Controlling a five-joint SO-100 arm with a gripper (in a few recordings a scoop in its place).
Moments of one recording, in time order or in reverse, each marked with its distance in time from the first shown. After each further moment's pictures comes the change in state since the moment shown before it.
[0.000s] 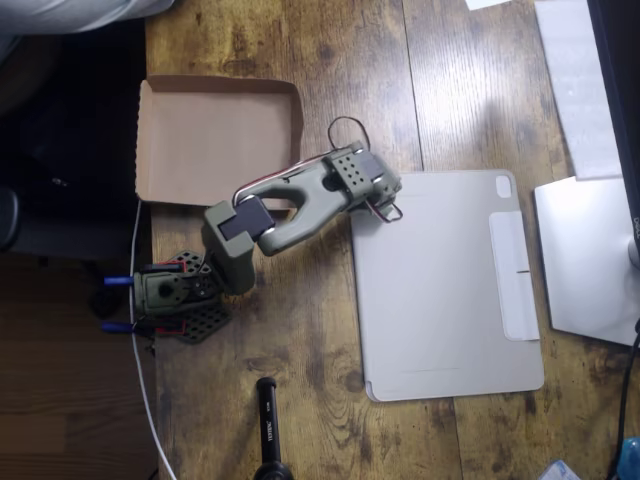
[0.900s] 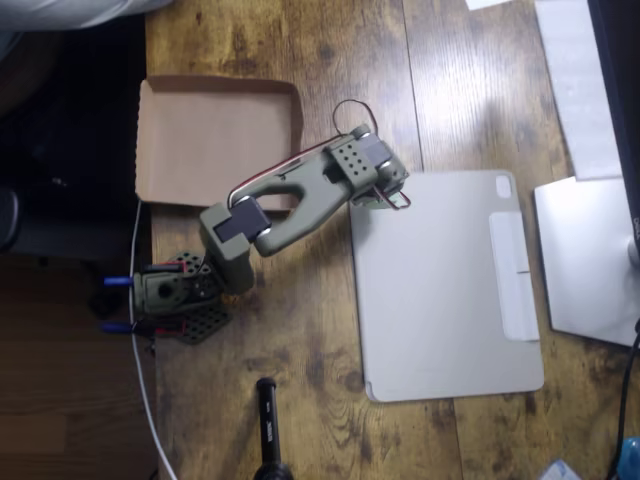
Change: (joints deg) arm -1.8 1.8 -15.1 18.3 2.1
